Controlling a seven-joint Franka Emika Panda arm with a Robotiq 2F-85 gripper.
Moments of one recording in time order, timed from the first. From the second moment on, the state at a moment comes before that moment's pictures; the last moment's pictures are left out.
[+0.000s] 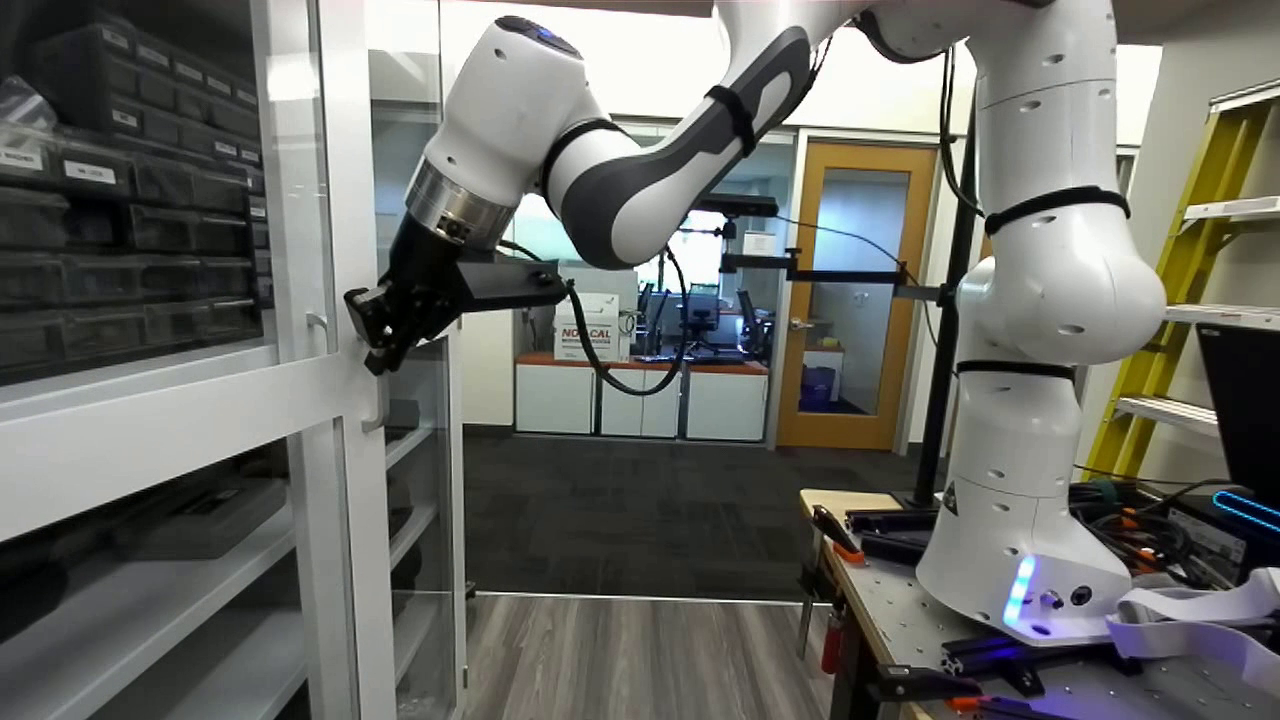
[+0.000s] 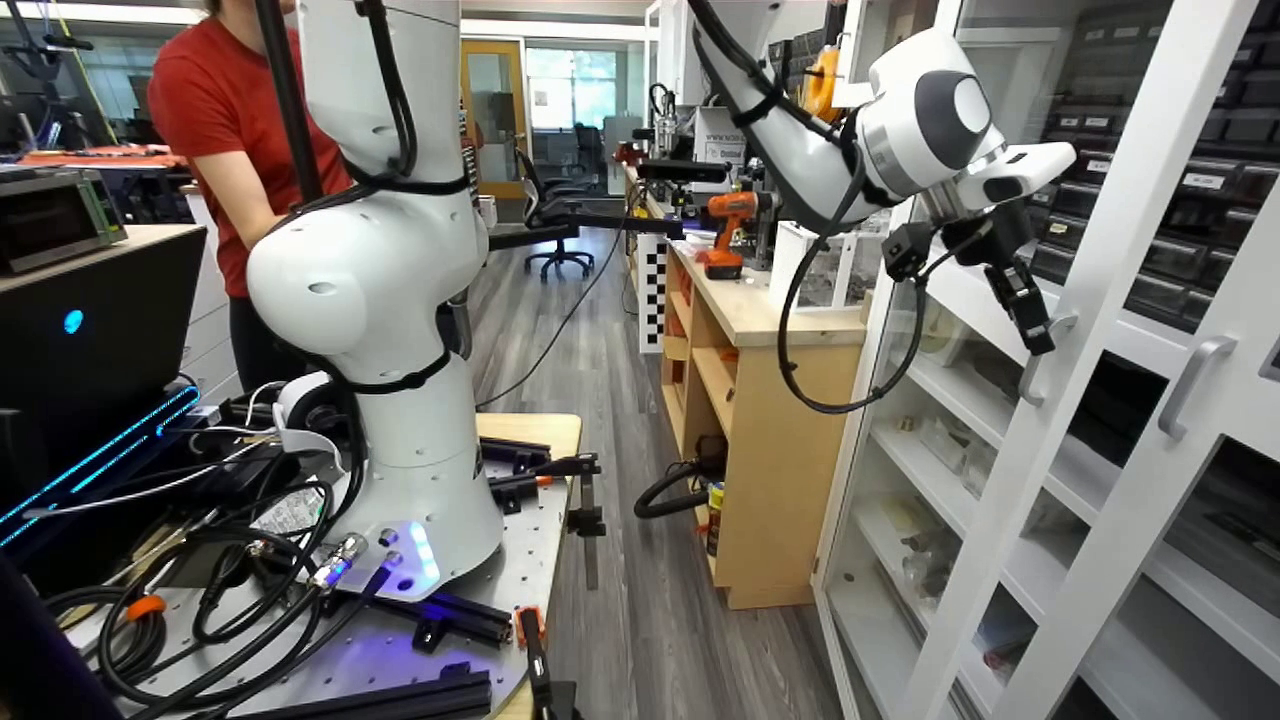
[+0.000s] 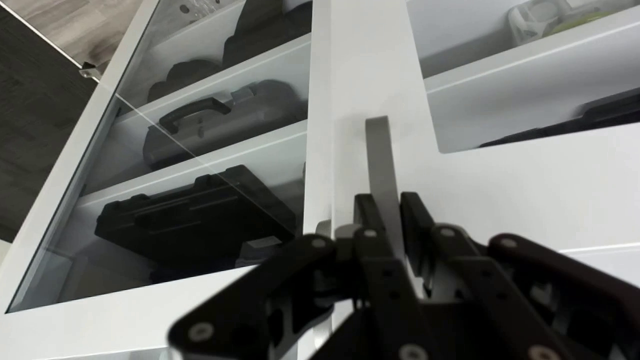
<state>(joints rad) -0.18 0.16 0.27 -2.12 -0.85 2.73 1.17</state>
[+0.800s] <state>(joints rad) -0.18 0.40 0.25 -1.82 -0.85 2.78 1.00</state>
